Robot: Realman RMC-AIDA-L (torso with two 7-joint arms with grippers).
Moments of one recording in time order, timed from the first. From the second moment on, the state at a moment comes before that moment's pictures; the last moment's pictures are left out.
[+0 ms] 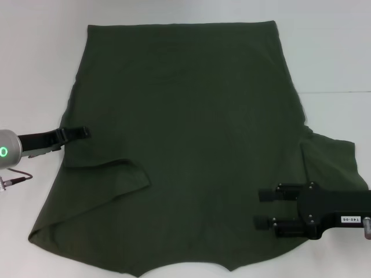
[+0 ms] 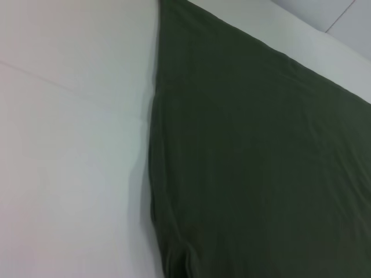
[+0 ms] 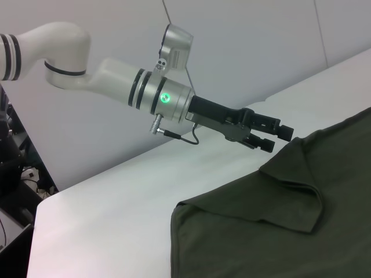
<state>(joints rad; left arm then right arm) -0.71 -2.06 0.56 0.59 2.36 0.84 -2.34 0.56 2.00 -0.71 -0.52 -2.02 -1.64 1.37</state>
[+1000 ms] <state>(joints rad) -0.72 -2.07 0.58 0.54 2.37 0.81 -2.25 0.56 2.00 -0.71 -0.52 -2.02 -1.64 1.37</state>
